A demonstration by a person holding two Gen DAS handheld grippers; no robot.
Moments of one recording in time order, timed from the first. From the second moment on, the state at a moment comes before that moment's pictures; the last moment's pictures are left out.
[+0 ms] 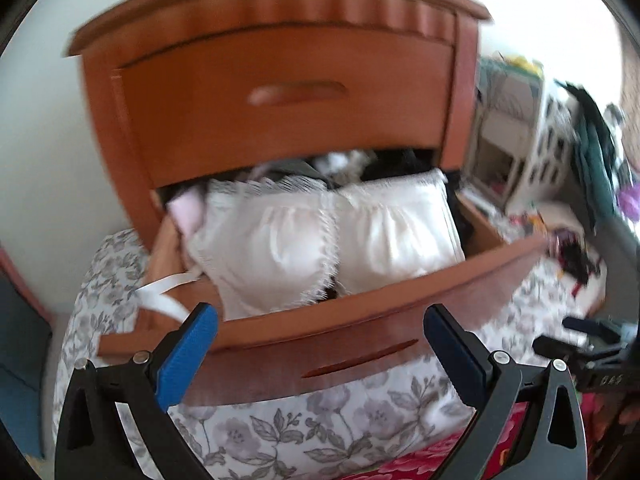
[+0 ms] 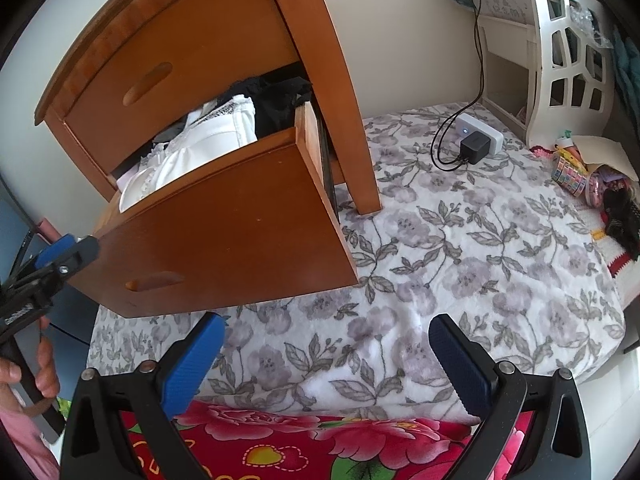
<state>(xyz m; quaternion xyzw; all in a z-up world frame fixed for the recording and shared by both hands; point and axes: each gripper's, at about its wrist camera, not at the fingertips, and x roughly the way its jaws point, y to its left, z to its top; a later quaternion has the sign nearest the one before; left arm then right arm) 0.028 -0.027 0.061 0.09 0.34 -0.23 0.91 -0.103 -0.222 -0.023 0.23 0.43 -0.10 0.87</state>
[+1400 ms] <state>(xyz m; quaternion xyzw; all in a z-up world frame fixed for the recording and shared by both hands) 0.130 0.030 0.080 -0.09 0.46 -0.20 0.86 0.027 -0.223 0.073 0.16 0.38 0.02 0.91</state>
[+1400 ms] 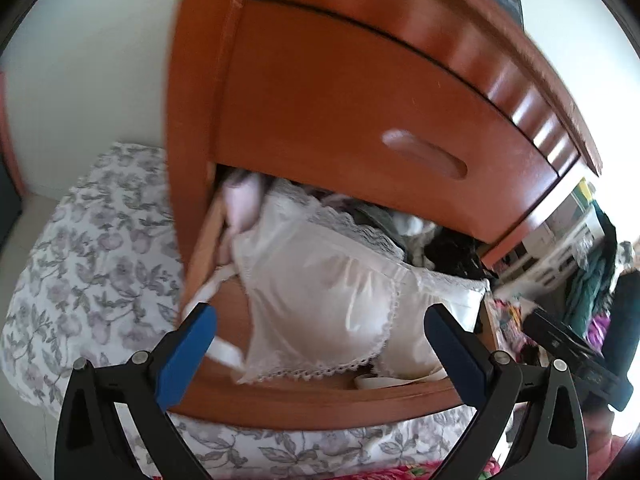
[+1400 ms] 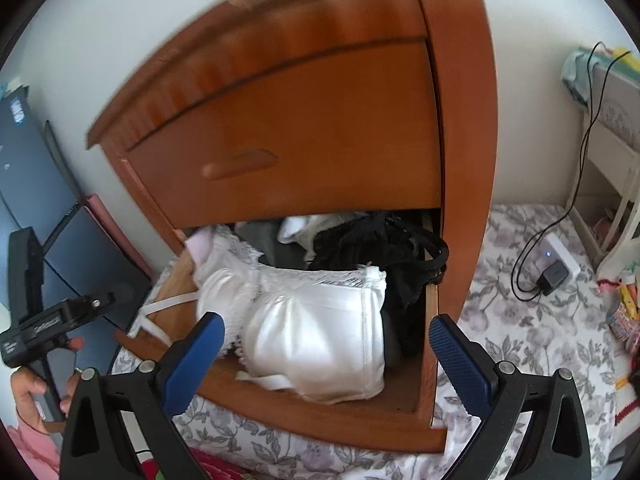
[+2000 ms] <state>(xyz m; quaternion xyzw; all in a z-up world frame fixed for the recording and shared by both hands) 0.209 -0.002 0.032 -0.08 0.57 -0.21 0.79 0.098 -0.245 0.019 0.19 0.48 0.04 0.86</state>
